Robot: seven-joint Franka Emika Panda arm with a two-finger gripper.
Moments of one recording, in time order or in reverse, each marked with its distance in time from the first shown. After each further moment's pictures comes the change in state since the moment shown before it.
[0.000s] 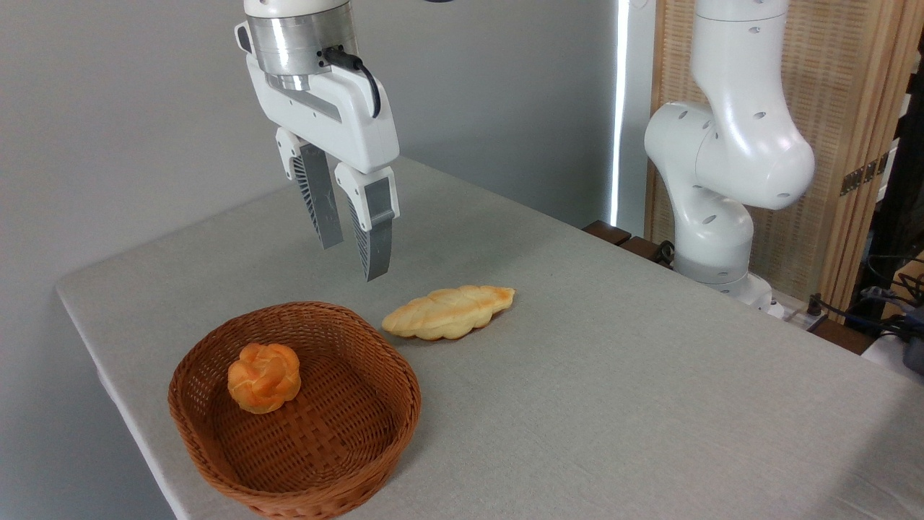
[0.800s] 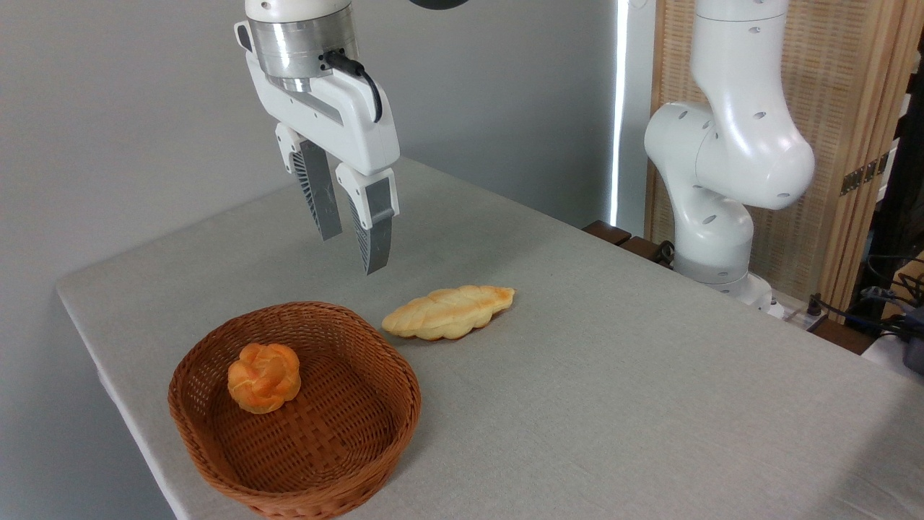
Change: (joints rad) arm 0.001 0.000 0.000 -0.001 -0.056 -0.020 -0.001
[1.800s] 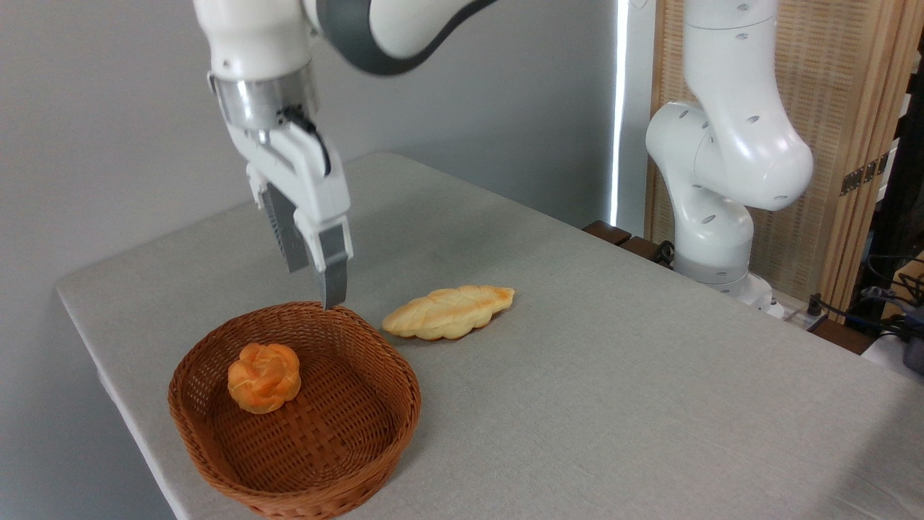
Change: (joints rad) arm -0.047 0.117 -0.025 -0.003 -0.003 0.140 -0.007
